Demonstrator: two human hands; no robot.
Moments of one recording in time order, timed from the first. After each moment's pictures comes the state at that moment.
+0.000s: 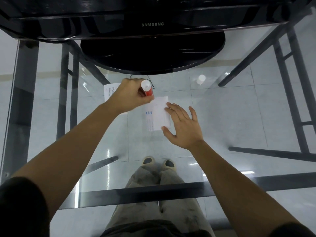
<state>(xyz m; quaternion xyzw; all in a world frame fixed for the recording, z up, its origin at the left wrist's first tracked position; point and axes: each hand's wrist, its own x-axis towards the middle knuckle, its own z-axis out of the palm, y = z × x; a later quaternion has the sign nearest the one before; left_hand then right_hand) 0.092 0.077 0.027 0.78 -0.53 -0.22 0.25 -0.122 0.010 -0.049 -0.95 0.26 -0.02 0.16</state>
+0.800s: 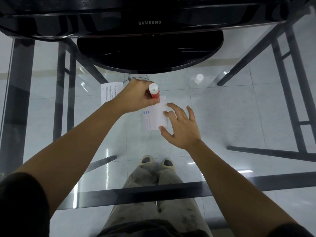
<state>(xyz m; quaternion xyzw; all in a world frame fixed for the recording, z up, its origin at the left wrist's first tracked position) 0.077 0.062 0.026 0.76 -0.56 -0.25 0.20 -0.122 0.010 -0.043 -0.95 0.26 -0.02 0.17</state>
